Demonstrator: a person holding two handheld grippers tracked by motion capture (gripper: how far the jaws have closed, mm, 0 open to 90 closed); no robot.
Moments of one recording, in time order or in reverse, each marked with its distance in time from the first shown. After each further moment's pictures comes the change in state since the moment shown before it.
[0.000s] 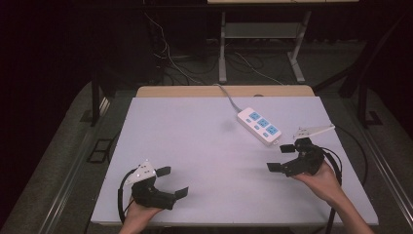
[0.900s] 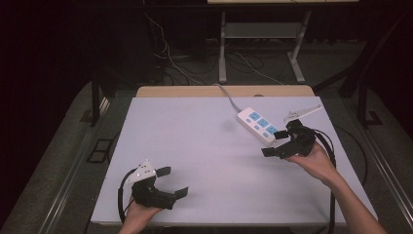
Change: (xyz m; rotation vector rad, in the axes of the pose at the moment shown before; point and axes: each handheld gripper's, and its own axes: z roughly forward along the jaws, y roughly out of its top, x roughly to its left) left arm 0.002 -0.001 0.001 0.005 -0.003 -0.007; right arm -0.022 0.042 0.015 0.061 0.022 -0.032
